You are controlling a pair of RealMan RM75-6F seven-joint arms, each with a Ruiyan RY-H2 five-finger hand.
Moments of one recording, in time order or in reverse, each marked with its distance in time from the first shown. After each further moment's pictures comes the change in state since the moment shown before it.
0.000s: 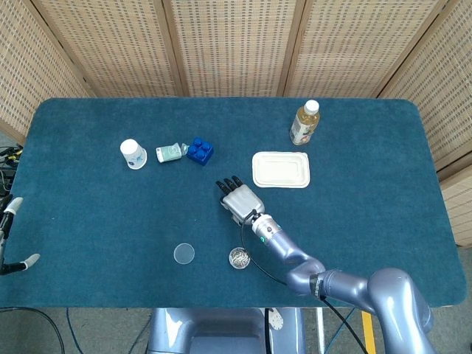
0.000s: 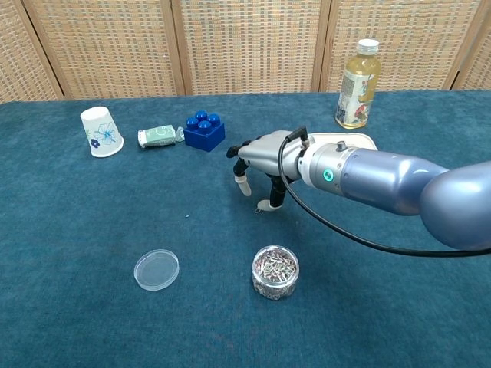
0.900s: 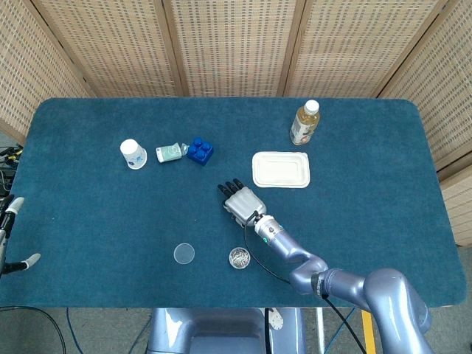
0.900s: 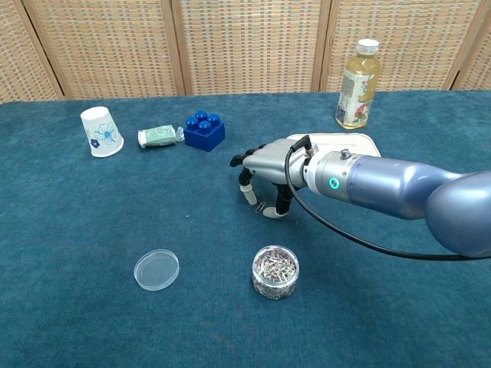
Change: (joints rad) left arm -0.007 -0.008 0.000 0.004 -0.013 -0.010 0.015; right arm 0.003 -0.012 -0.046 0.070 -0.058 -0.023 0.065
